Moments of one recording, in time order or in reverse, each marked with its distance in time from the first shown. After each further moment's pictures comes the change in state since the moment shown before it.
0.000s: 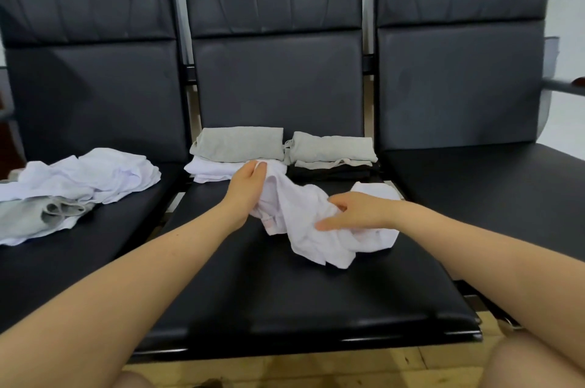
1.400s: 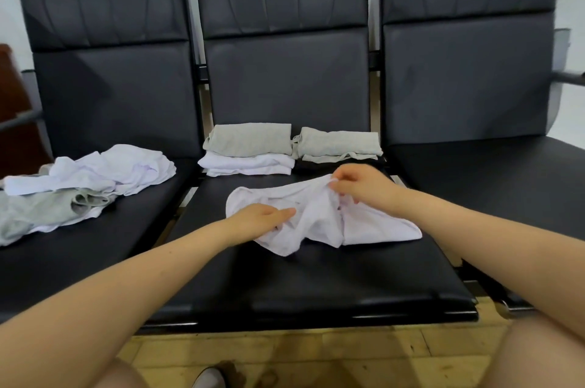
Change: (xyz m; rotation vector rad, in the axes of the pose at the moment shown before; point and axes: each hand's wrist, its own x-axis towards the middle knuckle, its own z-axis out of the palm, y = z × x) left_hand -0.043 -0.032 -0.020 0.557 -0.439 -0.083; right_hand -0.012 -0.012 -0.003 0.363 0.309 -0.182
